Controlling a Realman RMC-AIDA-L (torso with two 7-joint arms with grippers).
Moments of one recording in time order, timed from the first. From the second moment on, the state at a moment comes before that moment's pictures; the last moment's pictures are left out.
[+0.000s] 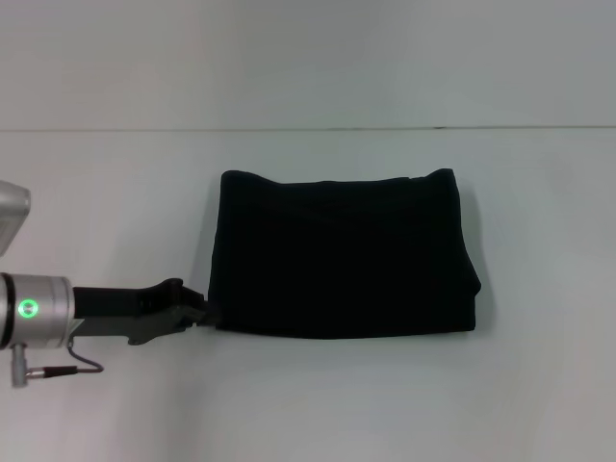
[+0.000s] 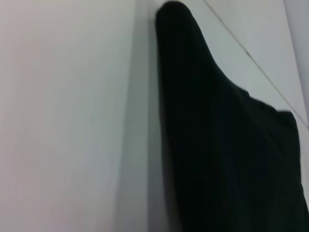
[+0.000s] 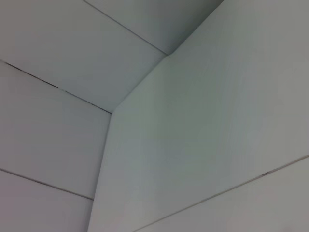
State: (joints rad) left arm -0.55 -2.05 0.79 0.62 2.15 1.33 -2.52; right arm 0.70 1.66 -0.49 -0.58 -2.07 -1.48 2.62
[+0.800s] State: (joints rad) left arm -0.60 -2.01 0.63 0.69 2.08 1.62 -1.74; right arm 0.64 1.90 -0.55 -0.70 -2.19 -1.47 1.79
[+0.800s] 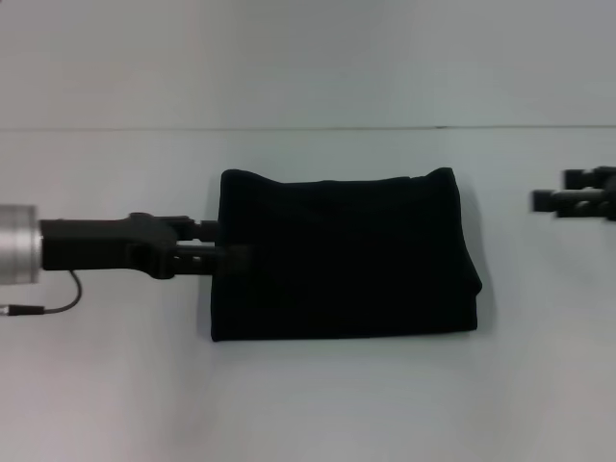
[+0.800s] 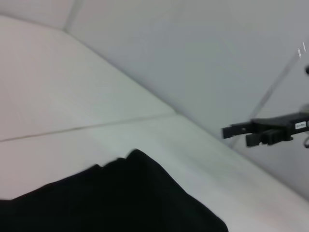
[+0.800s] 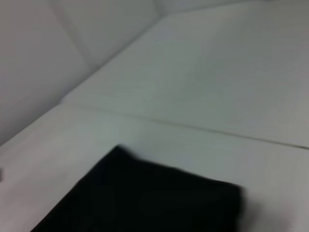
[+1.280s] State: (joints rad) left arm -0.67 -2.01 0.84 0.69 2.10 1.45 -1.72; right arm 0.60 2.06 -0.52 -0.78 -2.15 -1.44 1.57
